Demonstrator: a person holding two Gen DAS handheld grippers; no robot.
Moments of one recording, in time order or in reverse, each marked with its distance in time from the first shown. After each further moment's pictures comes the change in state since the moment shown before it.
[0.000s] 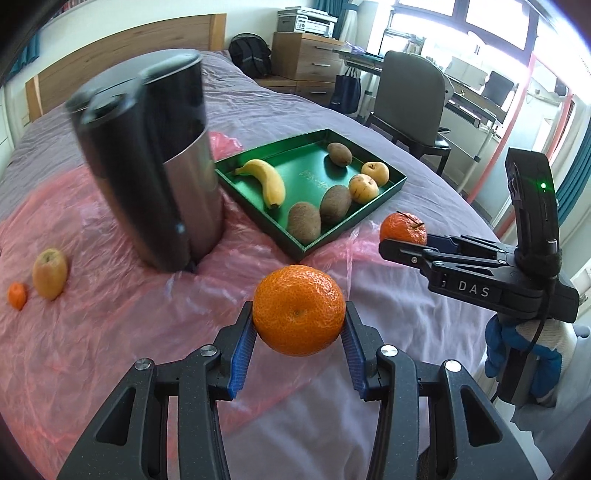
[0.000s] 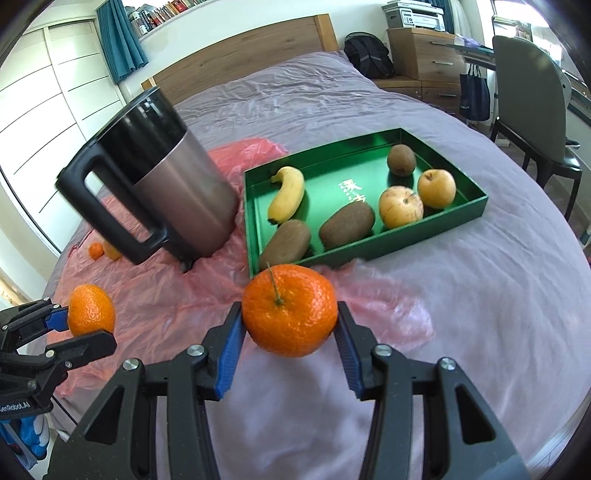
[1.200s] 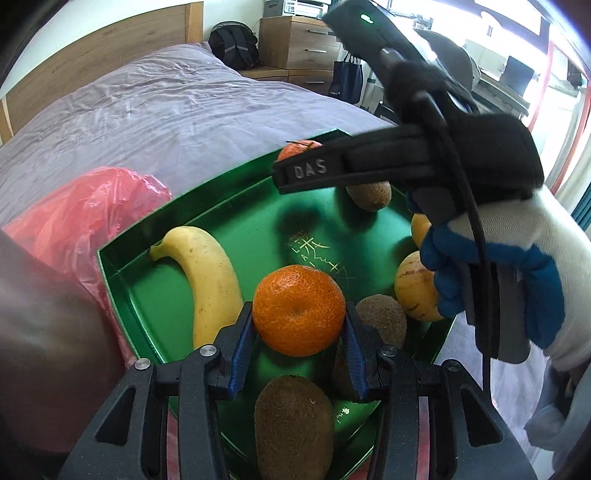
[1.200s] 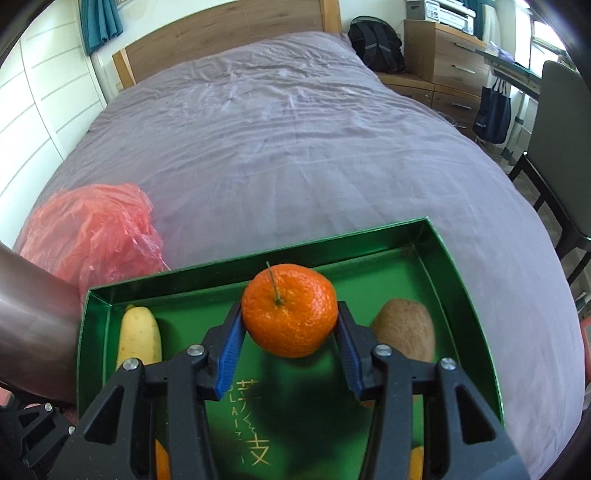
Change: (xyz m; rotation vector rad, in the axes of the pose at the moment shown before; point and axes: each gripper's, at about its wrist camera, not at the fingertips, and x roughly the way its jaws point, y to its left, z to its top) left arm 0.194 -0.016 0.122 0.044 0.029 0.019; right arm 0.203 -0.089 0.199 -0.107 0.105 -0.096
